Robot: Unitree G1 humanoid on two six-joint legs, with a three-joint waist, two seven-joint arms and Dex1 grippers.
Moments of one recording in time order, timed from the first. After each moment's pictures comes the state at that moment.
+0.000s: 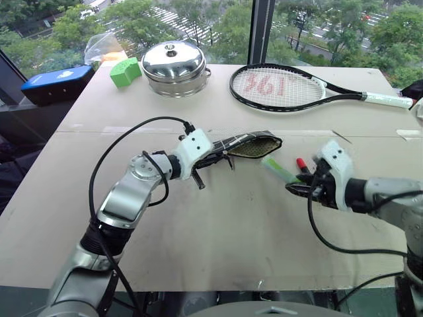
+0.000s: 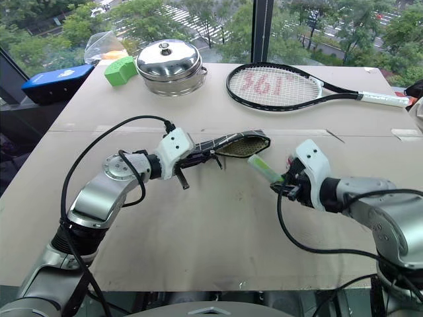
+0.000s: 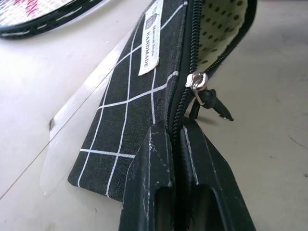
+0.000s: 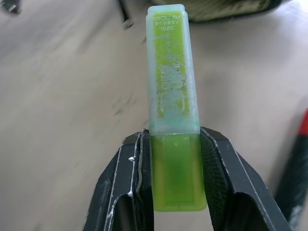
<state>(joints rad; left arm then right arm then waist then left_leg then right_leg) -0.45 0.64 -0.22 -0.26 -0.12 0.59 -0.74 -0.44 -0.58 -0.14 -0.74 0.56 1.59 0.58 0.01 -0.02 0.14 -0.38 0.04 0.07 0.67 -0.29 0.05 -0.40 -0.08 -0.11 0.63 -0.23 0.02</state>
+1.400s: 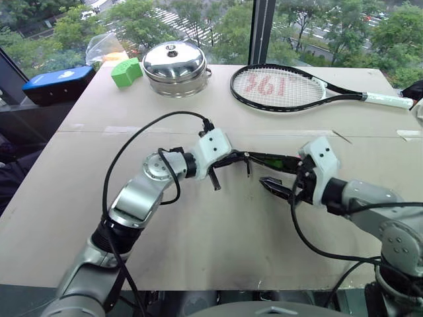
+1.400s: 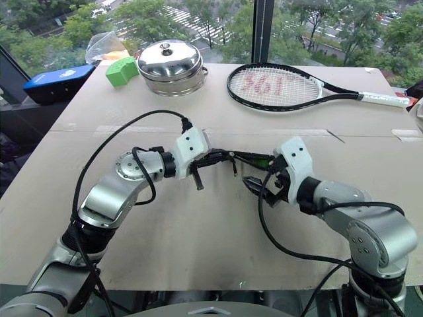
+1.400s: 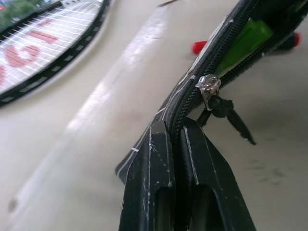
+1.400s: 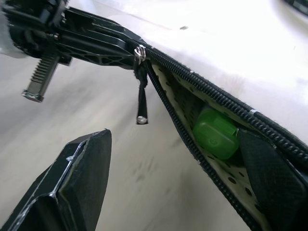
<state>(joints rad) -0.52 0.60 -0.28 -0.30 -0.14 0.52 -0.74 -0.35 -0.37 -0.10 -0.83 0.58 1.41 0.37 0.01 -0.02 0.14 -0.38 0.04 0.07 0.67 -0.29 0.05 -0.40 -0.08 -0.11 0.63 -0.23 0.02</state>
